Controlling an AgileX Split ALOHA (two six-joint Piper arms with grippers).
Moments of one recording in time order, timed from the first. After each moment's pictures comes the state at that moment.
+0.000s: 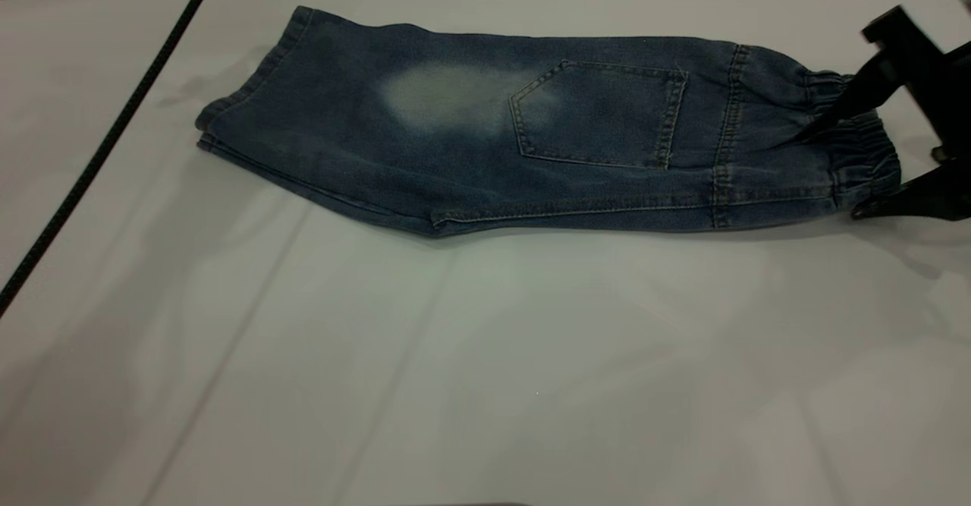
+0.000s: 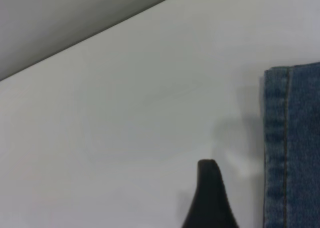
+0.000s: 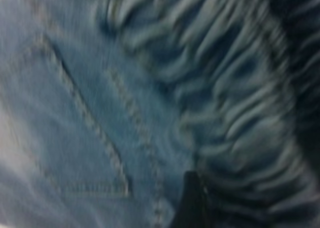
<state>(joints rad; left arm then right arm) -0.24 2.15 -1.53 0.53 0.28 -0.28 -0.10 2.08 -0.77 1.63 0.61 -0.84</state>
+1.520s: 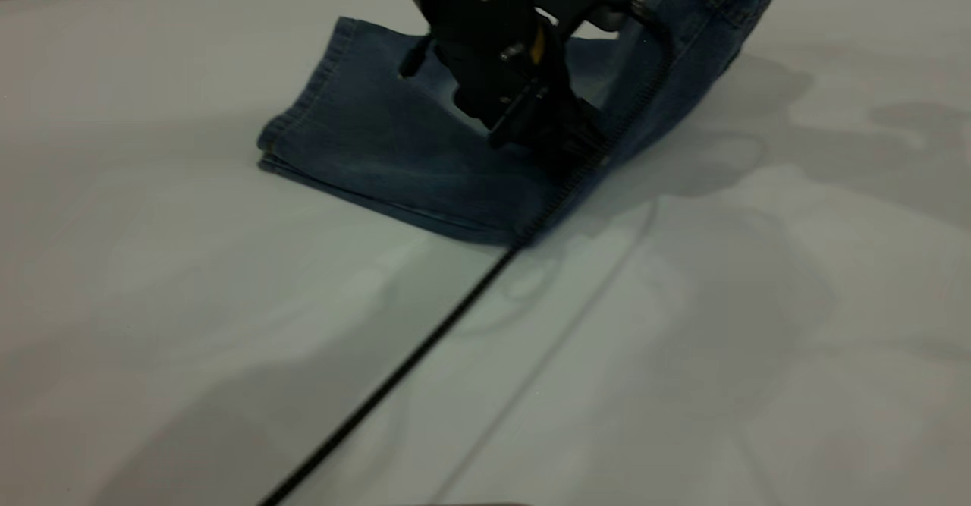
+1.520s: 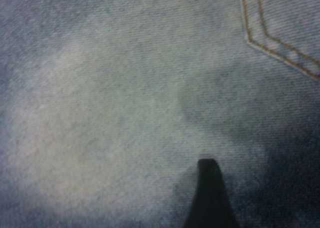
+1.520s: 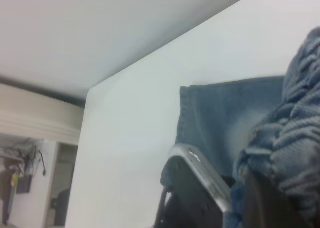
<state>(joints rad) -0.73 2.38 -1.51 0.44 0.18 -0.32 -0.11 1.83 -0.91 1.73 0.96 -1.24</state>
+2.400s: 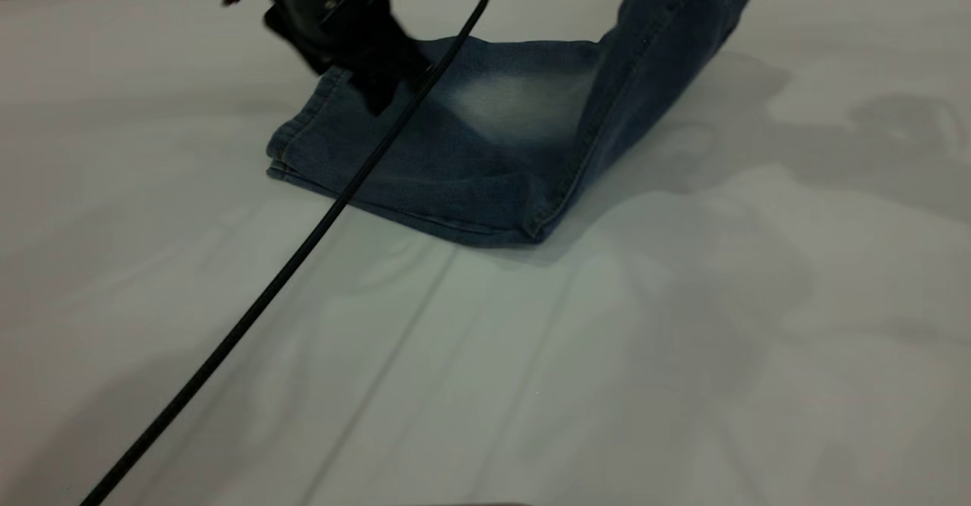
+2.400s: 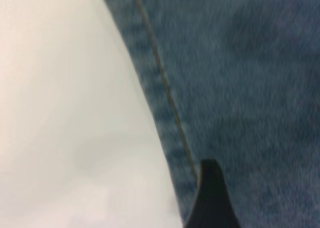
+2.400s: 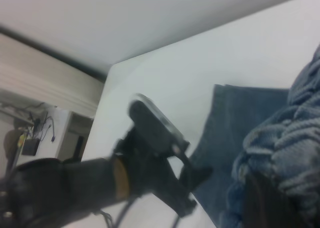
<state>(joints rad) -0.52 2.25 -1.46 0.55 0.49 -0.32 -0.09 1.82 -1.00 1.66 1.03 -1.26</state>
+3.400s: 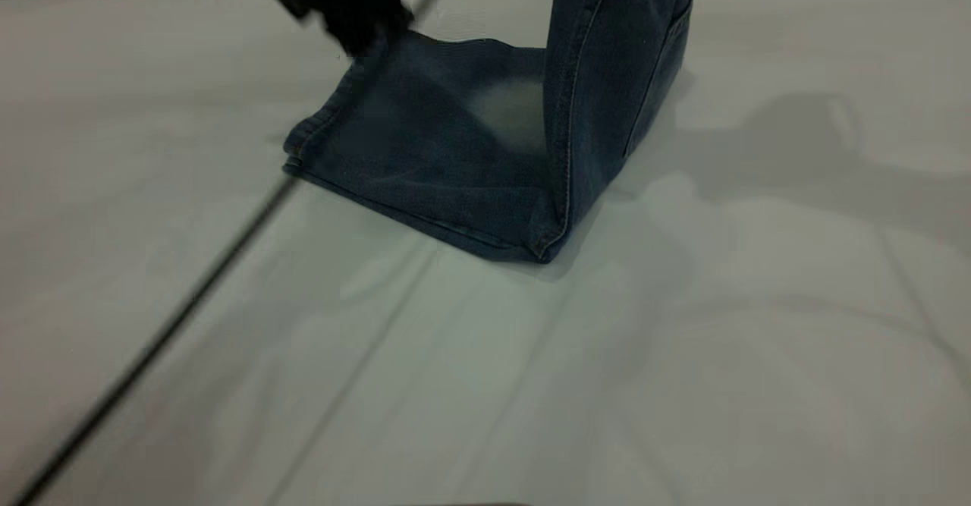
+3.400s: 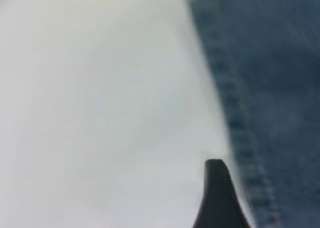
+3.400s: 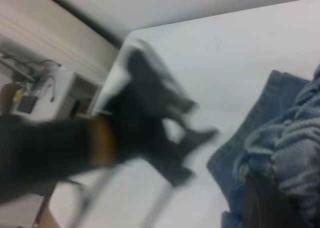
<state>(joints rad) -0.50 2.08 -1.44 0.61 0.46 -0.32 0.10 1.82 -1.06 1.66 0.94 -1.27</state>
